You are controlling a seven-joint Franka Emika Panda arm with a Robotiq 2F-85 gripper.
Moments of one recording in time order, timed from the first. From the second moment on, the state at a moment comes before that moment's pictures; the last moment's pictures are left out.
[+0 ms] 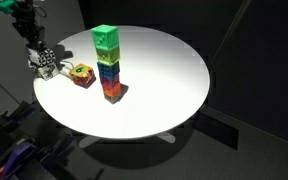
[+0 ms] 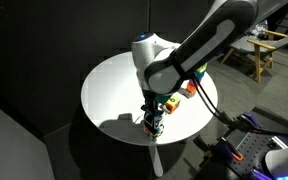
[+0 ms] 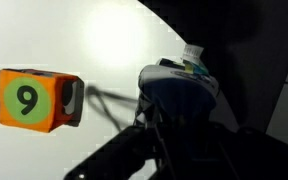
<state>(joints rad) 0.30 0.43 0.14 -2.11 -0.08 2.34 0.27</state>
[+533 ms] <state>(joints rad) 0.30 0.34 0.14 -2.11 -0.10 2.27 0.28</state>
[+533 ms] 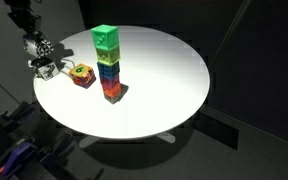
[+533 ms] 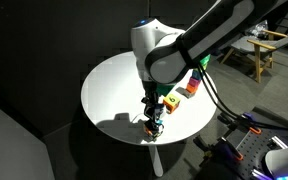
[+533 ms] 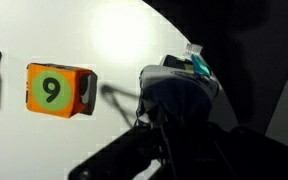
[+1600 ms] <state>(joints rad) 0.22 0.27 0.06 -2.18 -0.16 2.27 0.32</state>
